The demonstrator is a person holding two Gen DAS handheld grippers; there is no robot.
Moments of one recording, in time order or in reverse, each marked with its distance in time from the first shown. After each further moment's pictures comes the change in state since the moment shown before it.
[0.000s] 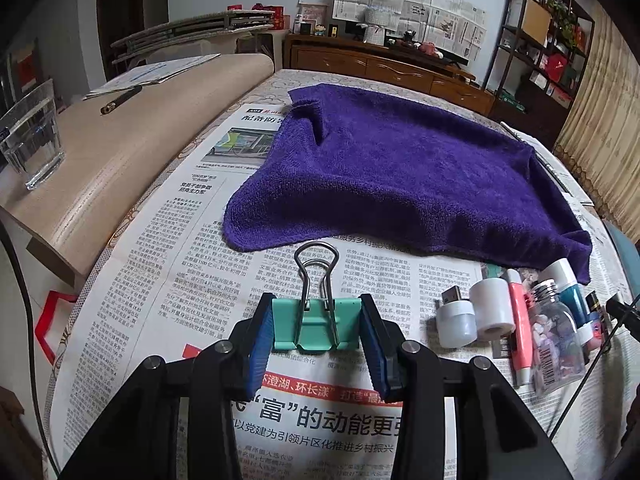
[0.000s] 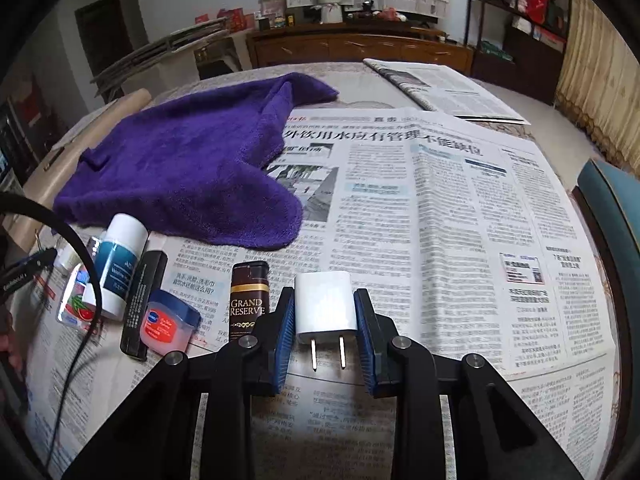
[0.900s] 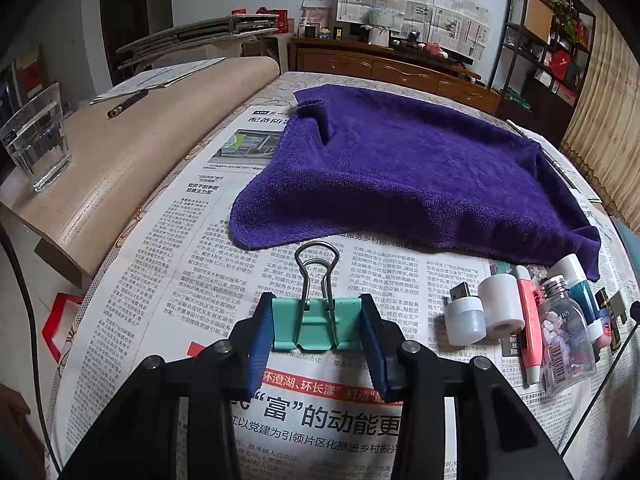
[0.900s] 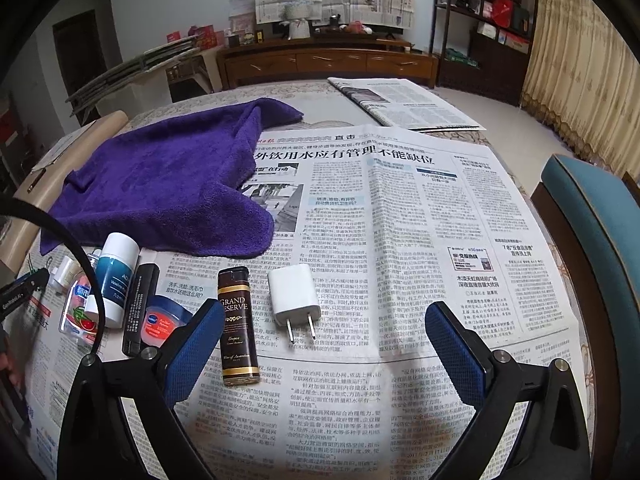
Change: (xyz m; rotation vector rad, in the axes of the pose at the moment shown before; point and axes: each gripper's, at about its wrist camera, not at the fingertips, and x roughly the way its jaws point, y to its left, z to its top) left arm 0.002 -0.004 -0.005 0.011 -0.009 0.045; right arm -0.027 -0.002 -0.004 0.037 -0.049 -0.107
